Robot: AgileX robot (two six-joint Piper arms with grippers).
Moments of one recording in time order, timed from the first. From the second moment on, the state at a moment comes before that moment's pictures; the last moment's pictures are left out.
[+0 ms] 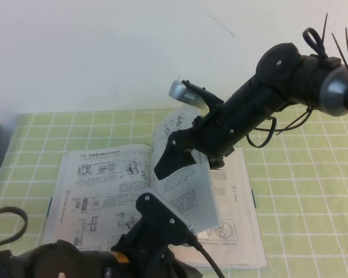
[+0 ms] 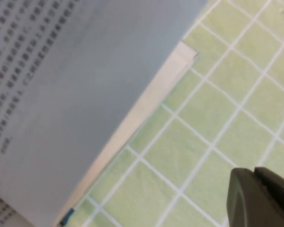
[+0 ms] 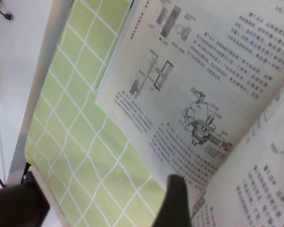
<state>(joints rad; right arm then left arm) 0.46 2.16 -1.74 0.87 1.17 -0.43 -0.84 1.29 -0.59 -0.98 0.24 0.83</state>
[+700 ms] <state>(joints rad) 0.46 2.16 -1.74 0.89 1.21 -0.46 -0.87 1.45 -0.59 -1.11 -0.08 0.84</state>
